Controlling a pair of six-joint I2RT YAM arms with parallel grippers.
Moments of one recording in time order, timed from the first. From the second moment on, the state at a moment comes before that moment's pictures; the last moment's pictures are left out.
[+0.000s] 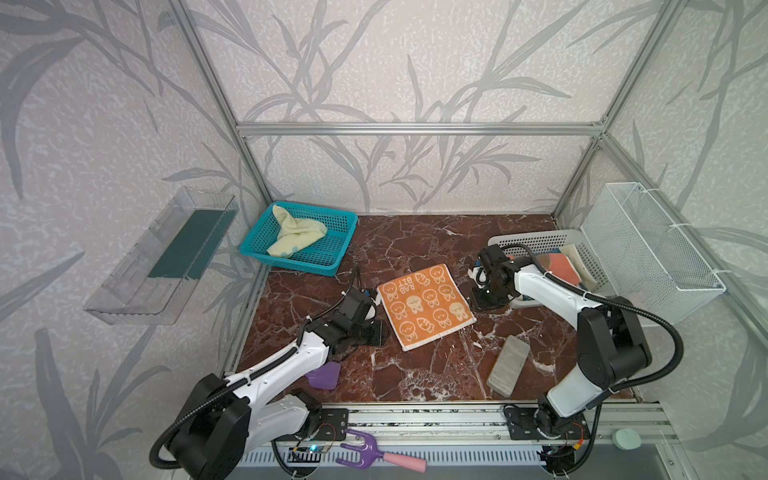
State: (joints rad) left arm -0.57 1.15 0.56 -0.35 0.22 -0.52; right arm 0.36 1.66 1.13 -0.84 -0.16 0.12
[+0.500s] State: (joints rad) left arm -0.60 1.53 0.73 -0.29 0.30 -0.56; right arm 0.46 1.81 1.10 -0.74 -0.22 0.13
